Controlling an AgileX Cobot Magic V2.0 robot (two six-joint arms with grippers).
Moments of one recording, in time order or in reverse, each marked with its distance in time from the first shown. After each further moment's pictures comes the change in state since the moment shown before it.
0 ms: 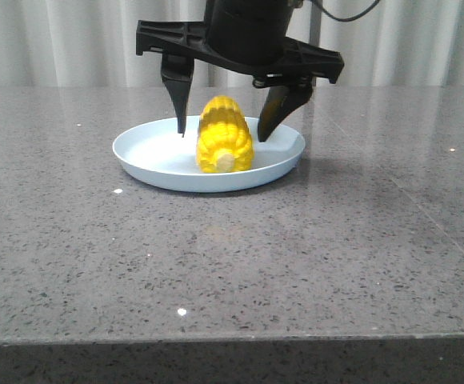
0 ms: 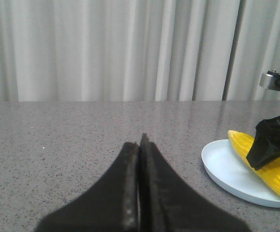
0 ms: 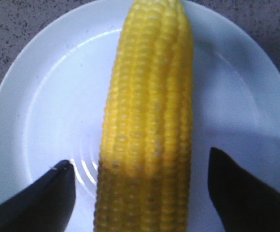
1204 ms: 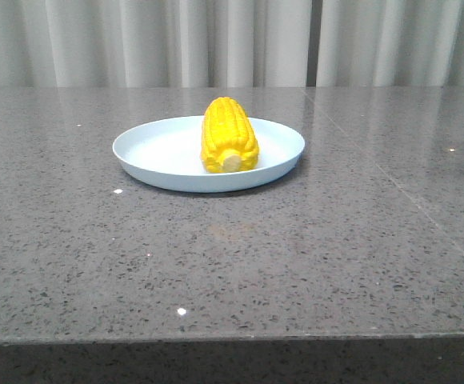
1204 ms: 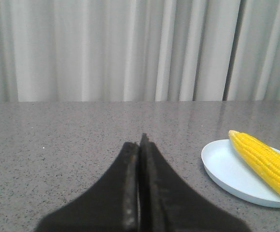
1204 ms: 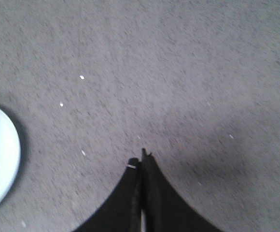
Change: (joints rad) left arm 0.000 0.000 0.000 0.000 0.000 0.000; right arm -0.436 -0.626 0.109 -0.067 0.301 -0.382
